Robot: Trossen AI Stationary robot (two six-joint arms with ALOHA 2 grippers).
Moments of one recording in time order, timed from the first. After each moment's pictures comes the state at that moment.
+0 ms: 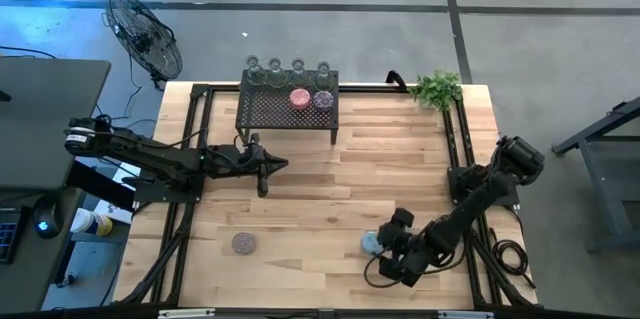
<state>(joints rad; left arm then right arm) -0.05 1.07 0.30 0.54 -0.26 -0.14 0.78 1.70 0.93 -0.44 0.54 1.05</state>
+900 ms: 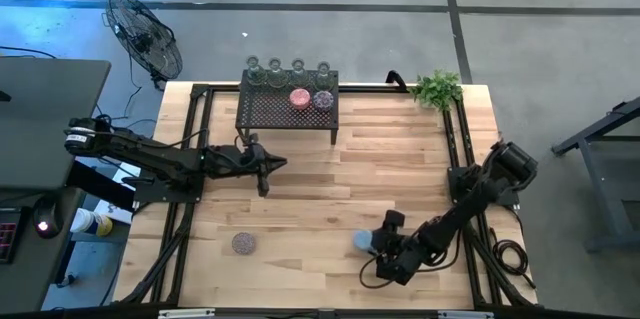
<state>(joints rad) -0.05 1.07 0.30 0.50 -0.30 -0.14 0.75 1.78 0.88 -0.26 0.54 0.87</state>
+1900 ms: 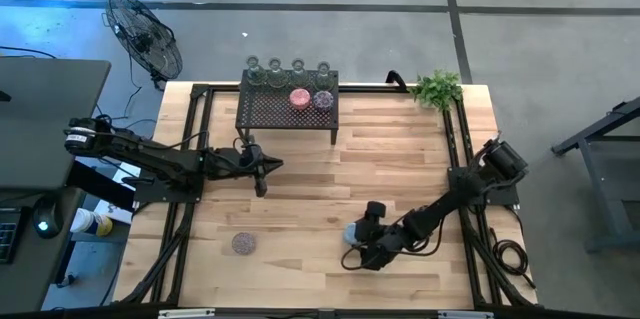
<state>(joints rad) -0.05 1.07 0.24 0.51 -0.32 -0.19 0.60 1.82 0.89 -0.05 0.47 0.61</state>
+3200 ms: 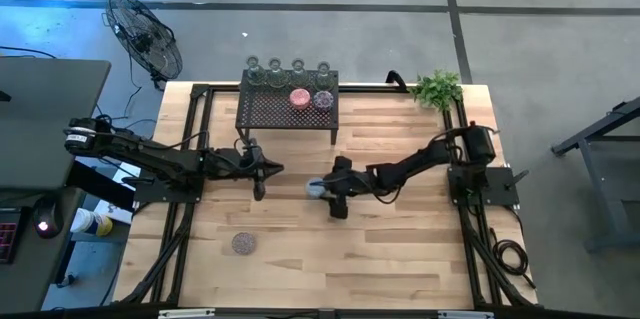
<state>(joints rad) -0.05 1.07 0.24 0.49 -0.25 -0.21 0.09 1.95 0.90 0.35 0.16 0.10</state>
